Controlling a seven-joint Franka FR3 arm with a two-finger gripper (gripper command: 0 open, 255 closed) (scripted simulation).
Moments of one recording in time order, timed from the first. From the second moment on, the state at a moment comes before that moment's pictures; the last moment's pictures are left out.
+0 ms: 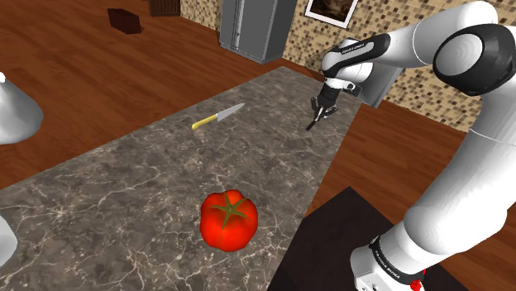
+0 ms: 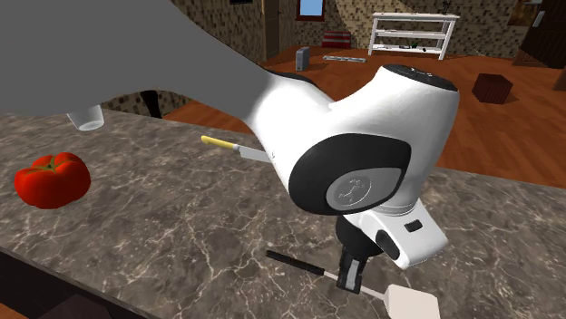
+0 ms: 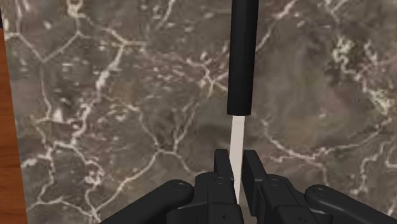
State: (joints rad) arm -0.27 0.28 -0.19 -1.93 0.12 2.15 0.70
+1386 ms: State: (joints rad) arm -0.26 0.18 -0.20 -1.77 0.09 1.90 0.73
